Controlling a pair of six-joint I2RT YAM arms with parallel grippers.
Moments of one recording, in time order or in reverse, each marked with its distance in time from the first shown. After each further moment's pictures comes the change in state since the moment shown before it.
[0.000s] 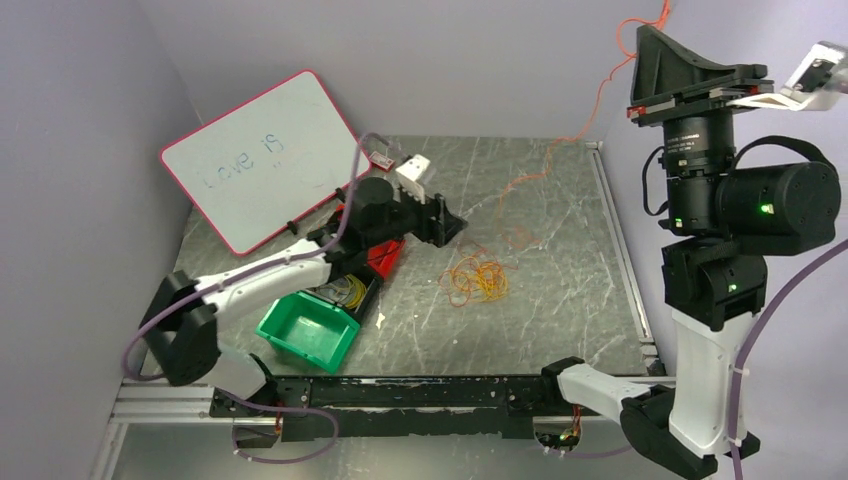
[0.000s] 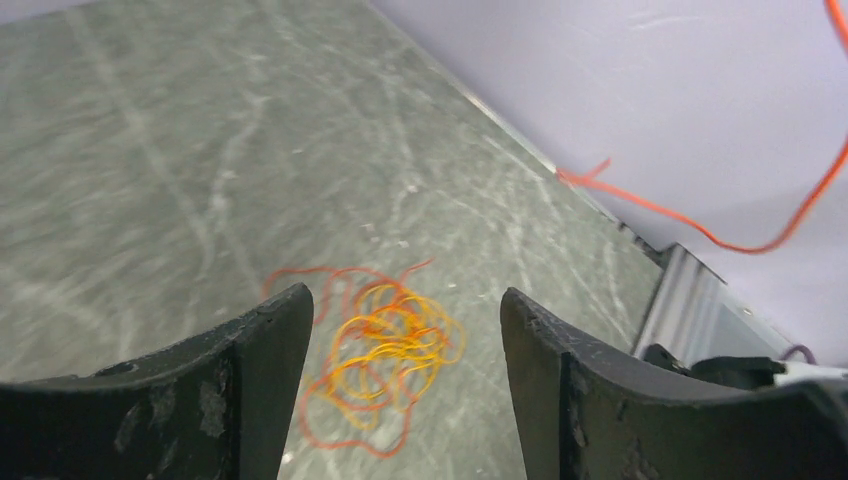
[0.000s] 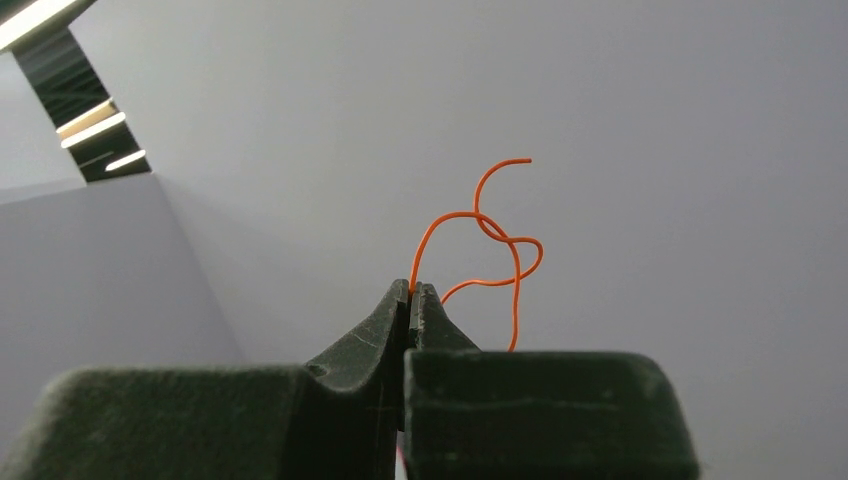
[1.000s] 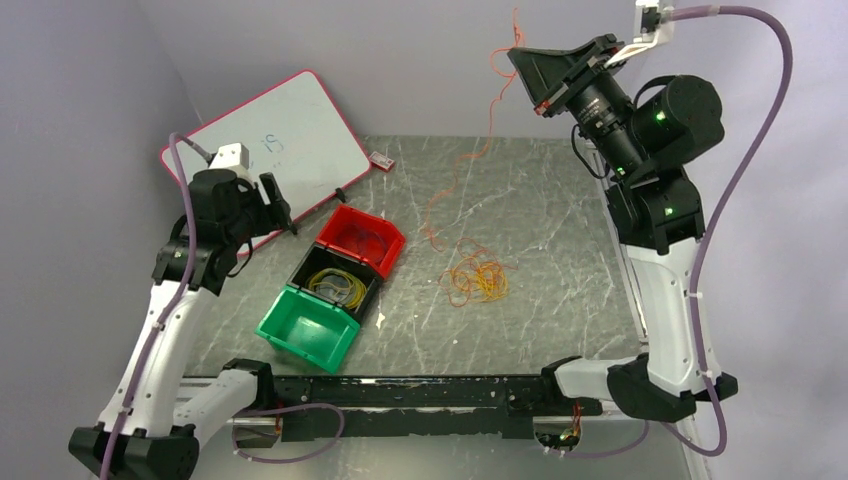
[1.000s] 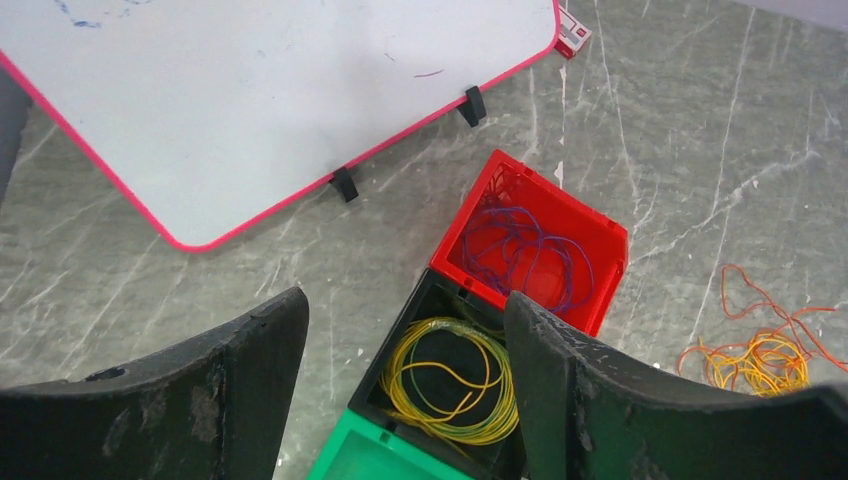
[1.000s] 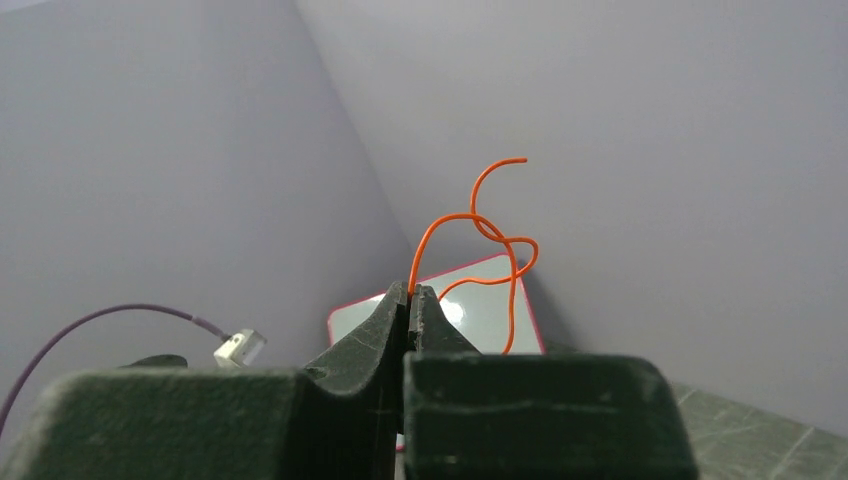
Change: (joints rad) left arm 0.708 -0.567 -0.028 -0.893 -0.291 0.040; right arm 0.006 0.177 -0.015 -0.096 -0.418 0.177
